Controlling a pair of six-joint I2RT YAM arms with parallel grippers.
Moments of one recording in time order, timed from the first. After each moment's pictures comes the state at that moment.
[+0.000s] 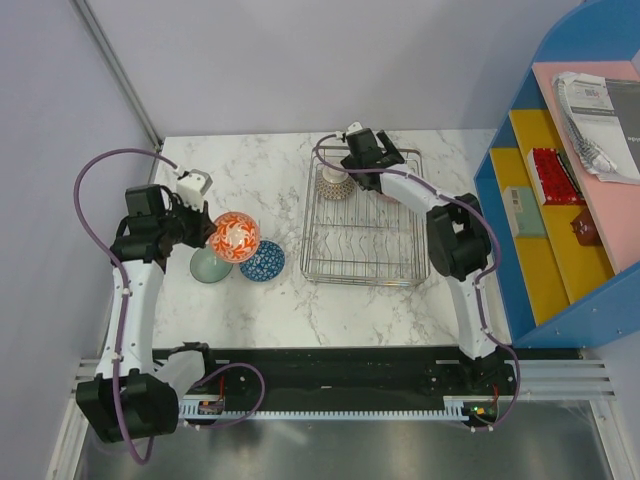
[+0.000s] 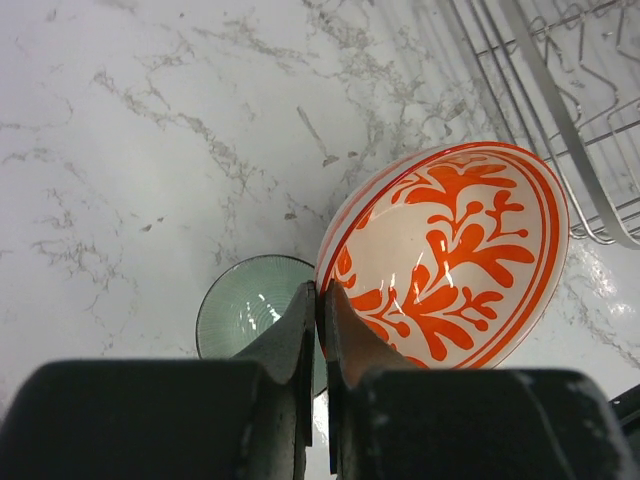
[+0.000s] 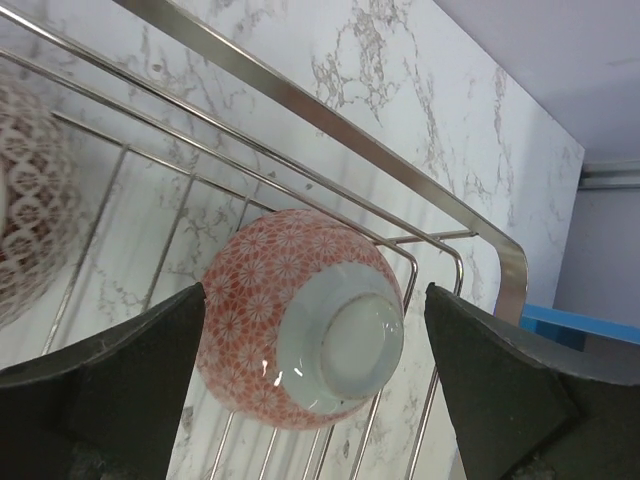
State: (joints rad) left arm 0.15 1.04 0.99 -0.67 0.47 0.36; right arm 0.47 2.26 1.87 -0.34 0.57 -0.34
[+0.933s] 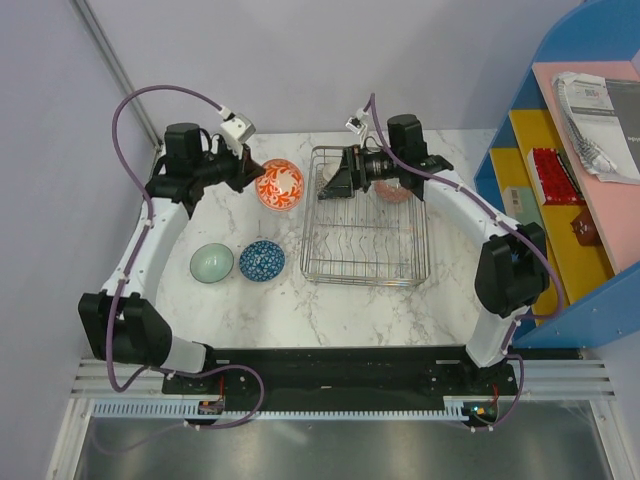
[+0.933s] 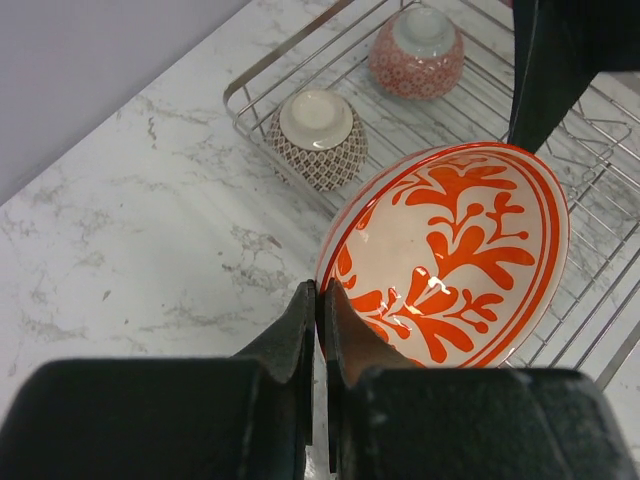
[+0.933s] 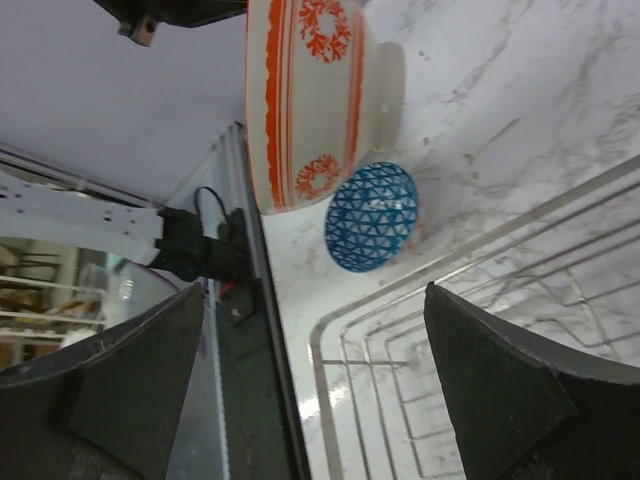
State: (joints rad) left arm -0.10 1.42 1.34 -0.39 0.66 0.32; right arm 0.40 1.81 1.58 -0.26 -1.01 0.30
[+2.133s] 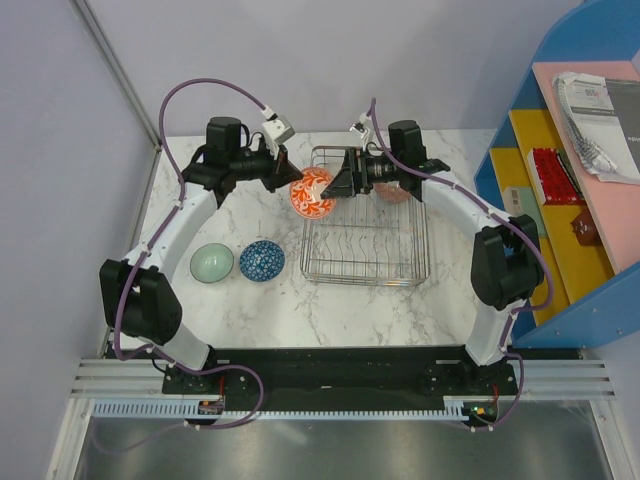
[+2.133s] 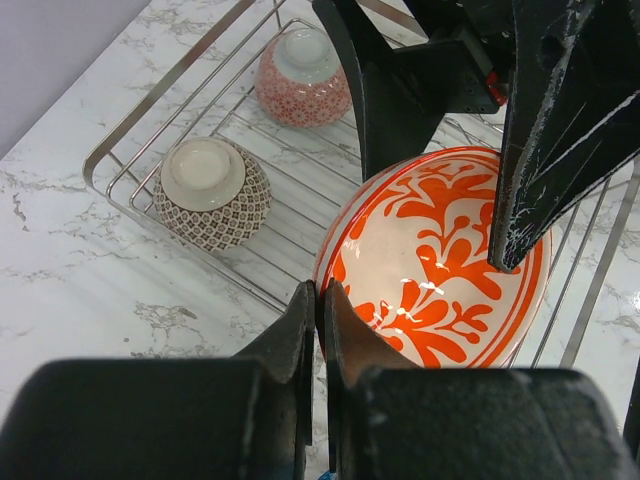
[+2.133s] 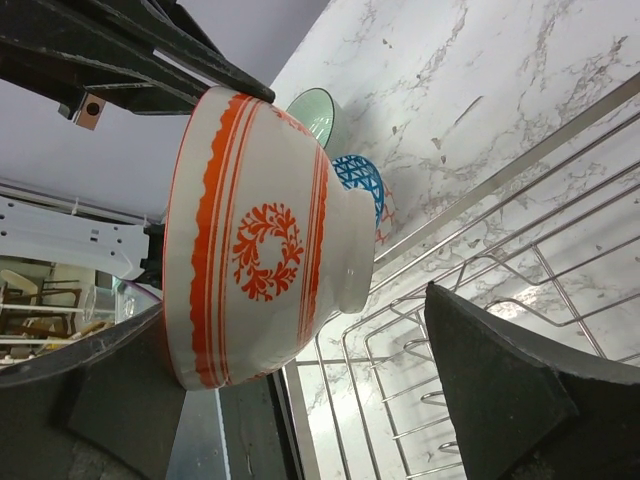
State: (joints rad) left arm -0.27 1.58 1.45 -0.35 0.76 0.31; right arm 0.37 1.86 1.52 -0.16 -1.02 0.40
